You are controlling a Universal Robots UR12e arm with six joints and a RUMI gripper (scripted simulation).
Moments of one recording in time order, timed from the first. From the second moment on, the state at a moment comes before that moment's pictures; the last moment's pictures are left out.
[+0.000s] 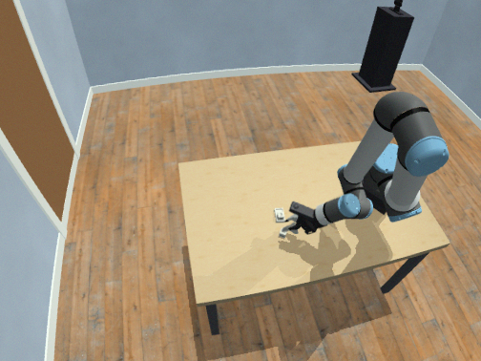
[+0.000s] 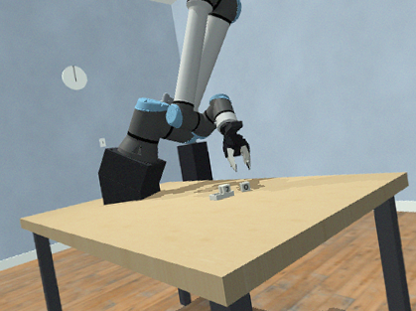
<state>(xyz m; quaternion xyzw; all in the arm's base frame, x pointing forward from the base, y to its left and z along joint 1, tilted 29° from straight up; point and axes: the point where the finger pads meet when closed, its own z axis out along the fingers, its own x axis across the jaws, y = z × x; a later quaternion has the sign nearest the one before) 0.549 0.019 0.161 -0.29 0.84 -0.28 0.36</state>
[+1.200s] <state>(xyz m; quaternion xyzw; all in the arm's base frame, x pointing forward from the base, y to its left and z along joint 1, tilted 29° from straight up) 0.543 0.022 0.161 -0.26 0.82 -0.33 0.38</state>
